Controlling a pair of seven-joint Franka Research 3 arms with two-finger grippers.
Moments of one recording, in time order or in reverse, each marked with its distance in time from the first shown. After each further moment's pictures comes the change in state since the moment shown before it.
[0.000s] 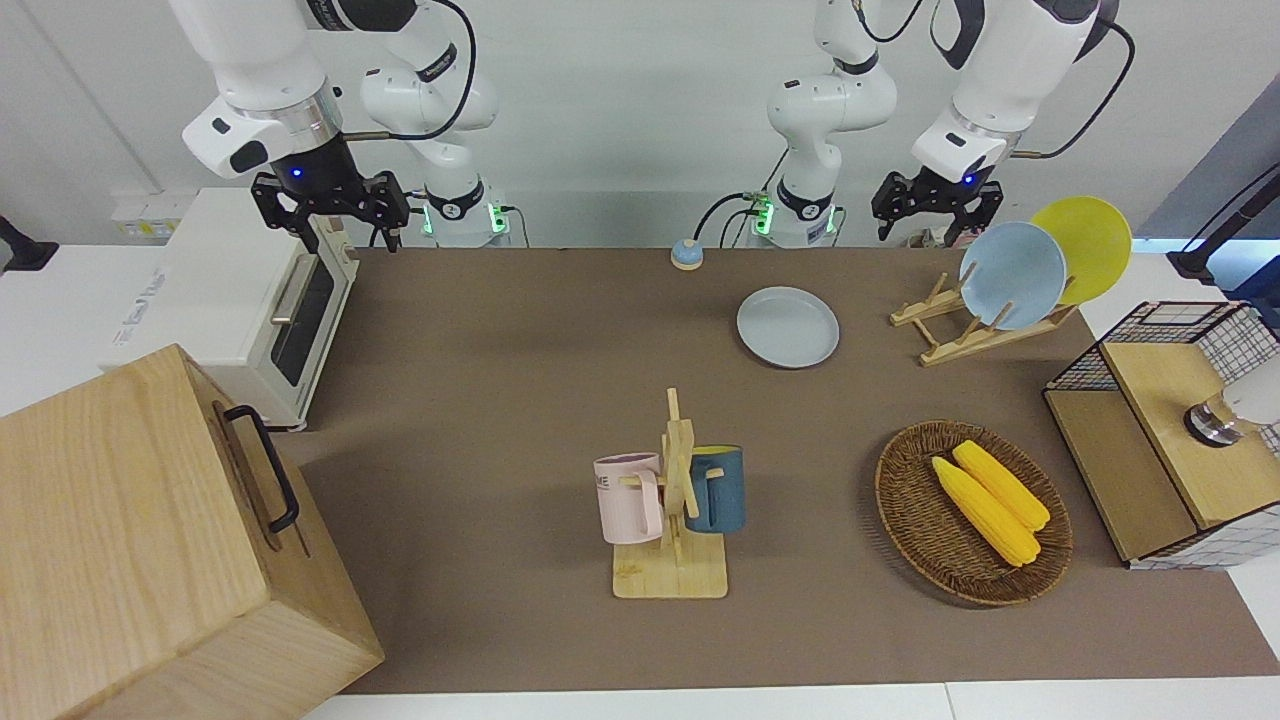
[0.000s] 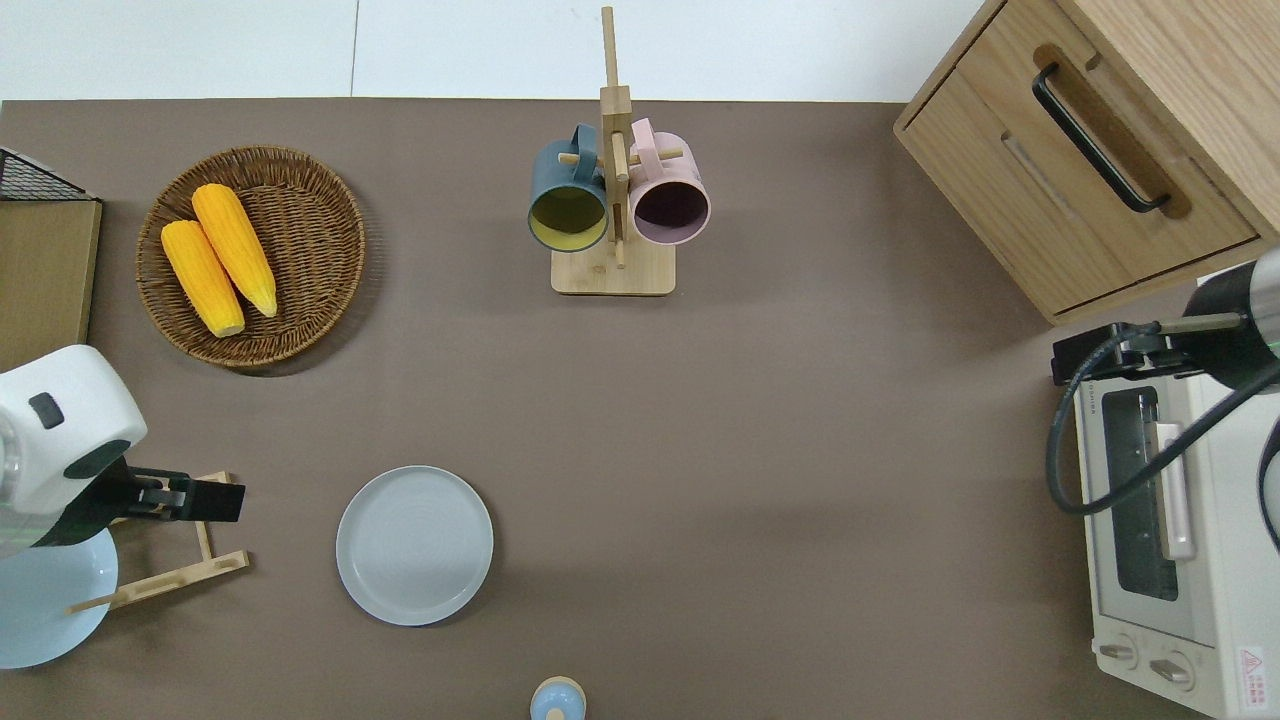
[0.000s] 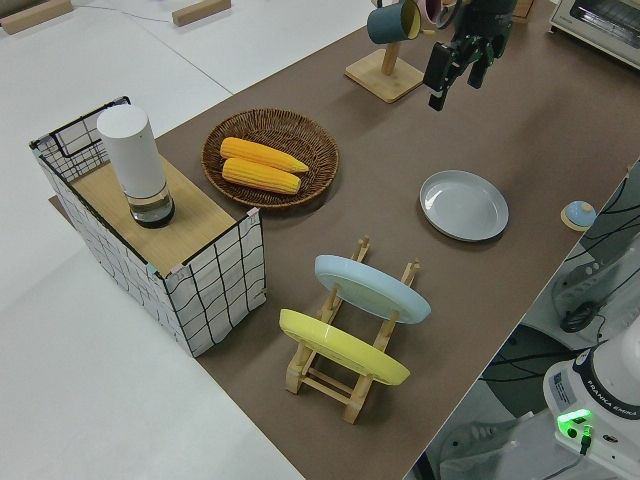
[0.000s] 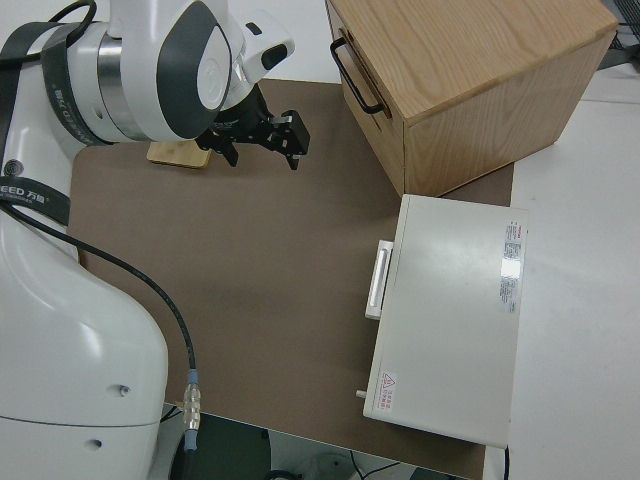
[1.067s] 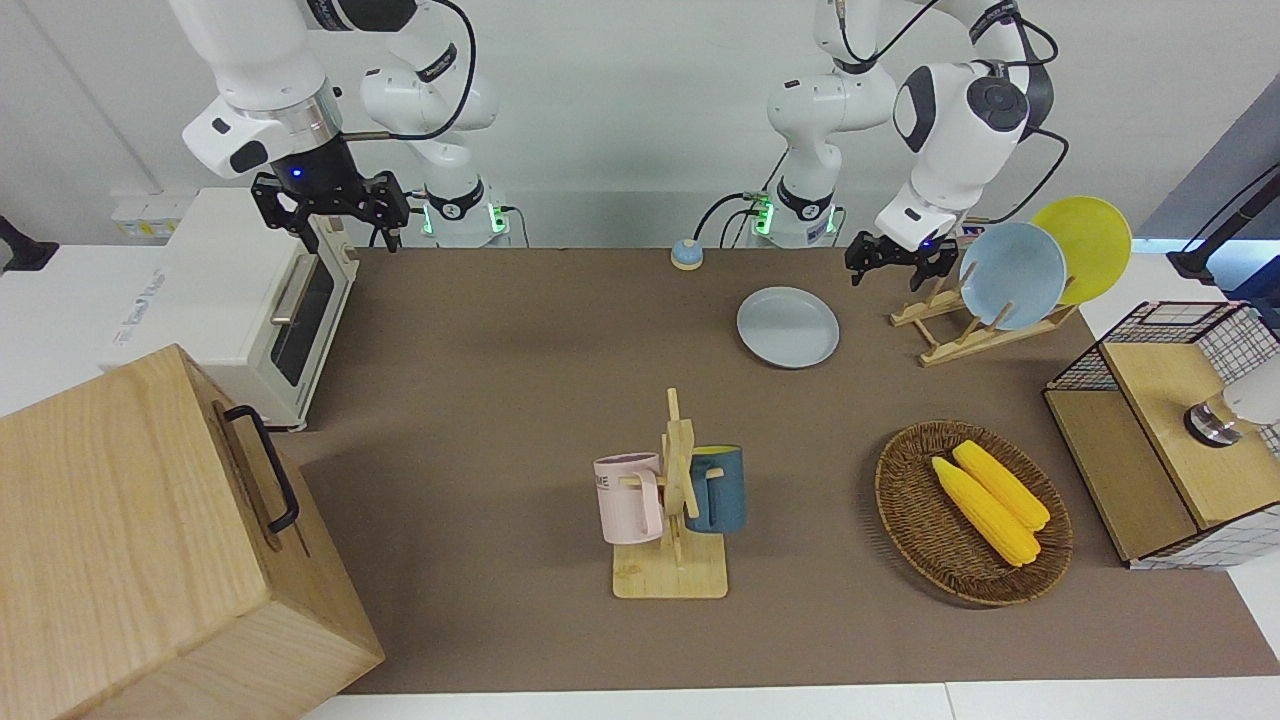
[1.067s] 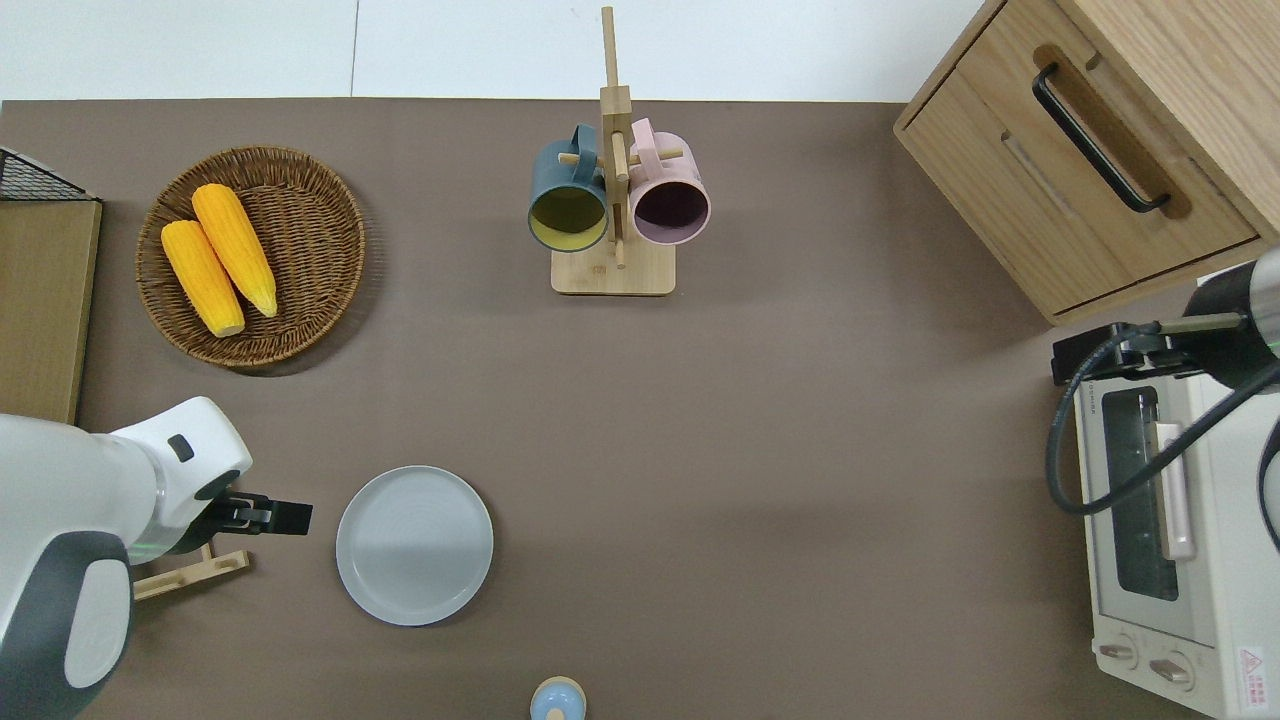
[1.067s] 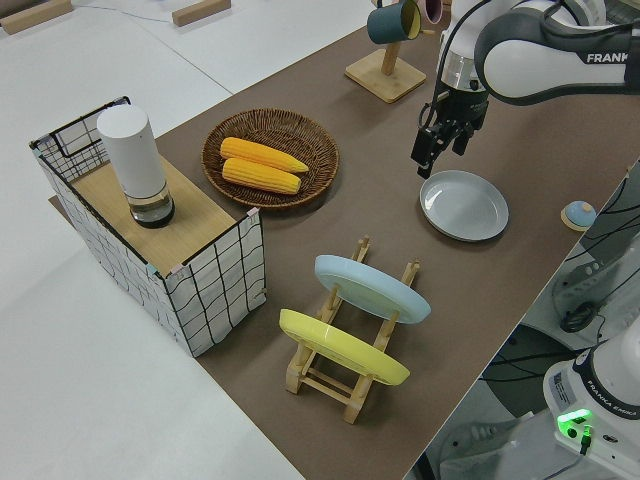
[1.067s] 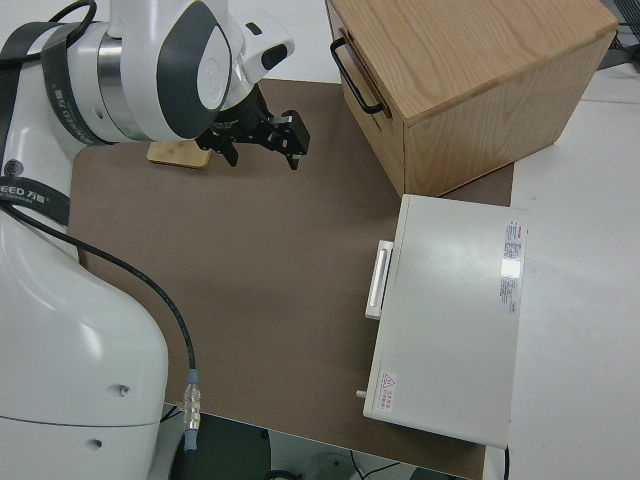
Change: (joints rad) left arm -0.001 -0.014 -0.005 -0.334 -0.004 0.294 -0.002; right arm 0.000 0.000 0.000 0.000 0.000 0.000 0.000
